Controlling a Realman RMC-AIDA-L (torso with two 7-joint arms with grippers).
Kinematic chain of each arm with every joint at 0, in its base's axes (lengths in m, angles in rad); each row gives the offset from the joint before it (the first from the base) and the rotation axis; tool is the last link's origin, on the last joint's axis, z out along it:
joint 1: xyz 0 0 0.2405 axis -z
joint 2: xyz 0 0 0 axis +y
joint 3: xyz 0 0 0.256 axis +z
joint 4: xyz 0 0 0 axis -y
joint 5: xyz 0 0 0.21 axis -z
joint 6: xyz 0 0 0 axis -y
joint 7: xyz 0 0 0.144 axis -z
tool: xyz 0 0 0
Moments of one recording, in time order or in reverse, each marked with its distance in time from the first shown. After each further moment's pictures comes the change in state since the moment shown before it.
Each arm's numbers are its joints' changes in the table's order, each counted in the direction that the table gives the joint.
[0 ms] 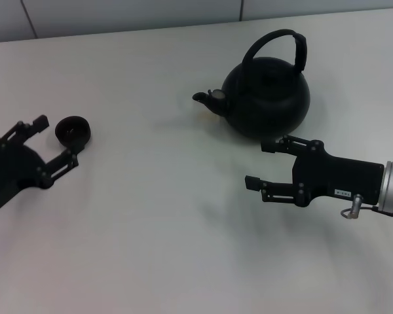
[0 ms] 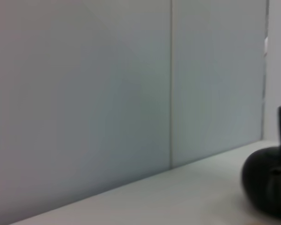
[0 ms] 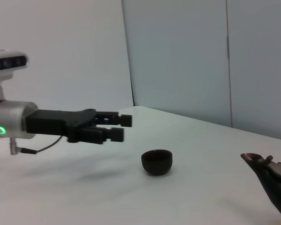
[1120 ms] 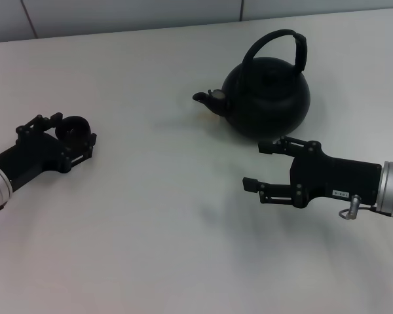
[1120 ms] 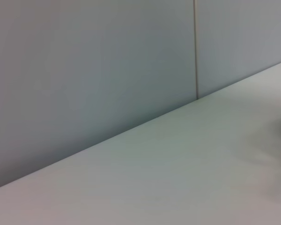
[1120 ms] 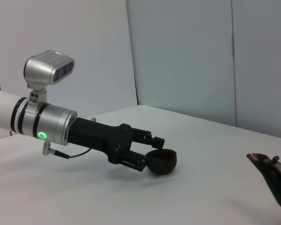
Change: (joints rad) left arm 0.099 -0.037 -0.004 -0.070 -0.151 0.362 0.065; right arm -0.004 0.000 -0.012 0.001 0.000 0.000 -0.003
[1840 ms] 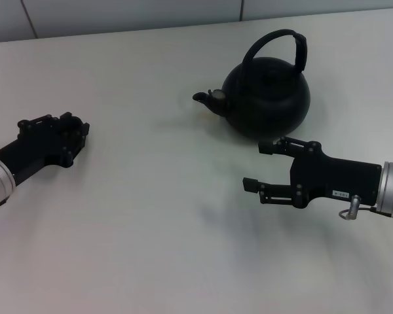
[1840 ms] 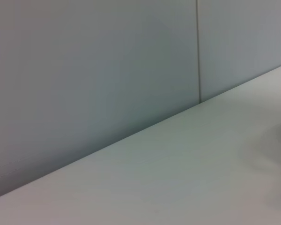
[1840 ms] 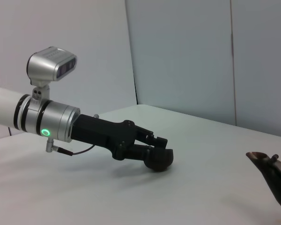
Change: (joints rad) left arm -0.001 -0.007 0.009 -0.034 -0.003 0.024 0.013; right arm 0.001 0.000 0.000 -0.001 0.000 -0.002 -0.003
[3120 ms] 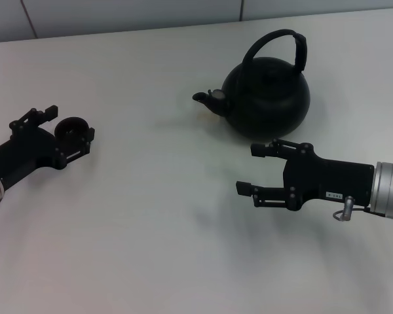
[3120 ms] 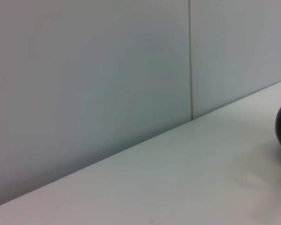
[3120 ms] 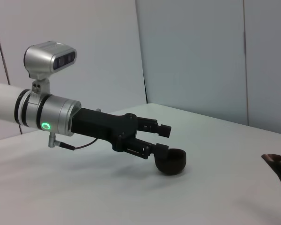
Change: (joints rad) left arm -0.068 0.014 -0.009 -0.086 -0.049 -0.065 0.073; right arm -0.014 0.002 -0.026 -0.005 -0.003 0.000 -0.006
